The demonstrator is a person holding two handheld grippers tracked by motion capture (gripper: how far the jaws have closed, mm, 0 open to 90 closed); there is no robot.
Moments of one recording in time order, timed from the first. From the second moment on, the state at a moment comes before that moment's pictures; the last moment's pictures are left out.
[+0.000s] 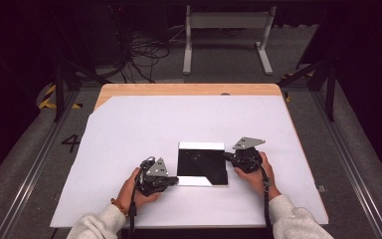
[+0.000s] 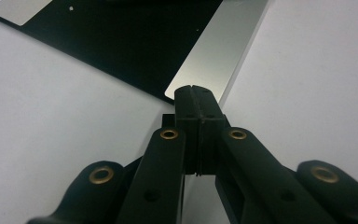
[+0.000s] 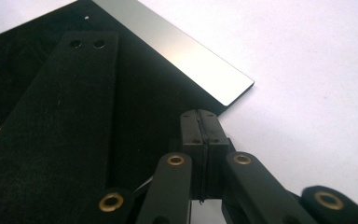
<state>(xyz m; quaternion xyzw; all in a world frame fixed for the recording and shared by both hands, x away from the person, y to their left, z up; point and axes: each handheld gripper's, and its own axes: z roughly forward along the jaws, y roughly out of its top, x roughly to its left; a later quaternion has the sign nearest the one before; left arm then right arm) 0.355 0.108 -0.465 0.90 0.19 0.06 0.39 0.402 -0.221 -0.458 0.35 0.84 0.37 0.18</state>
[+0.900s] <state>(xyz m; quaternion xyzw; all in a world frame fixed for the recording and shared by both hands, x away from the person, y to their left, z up) 0.346 0.113 -0.459 0.90 0.16 0.07 0.39 0.374 -0.235 -0.451 0.32 0.86 0.36 0.16</state>
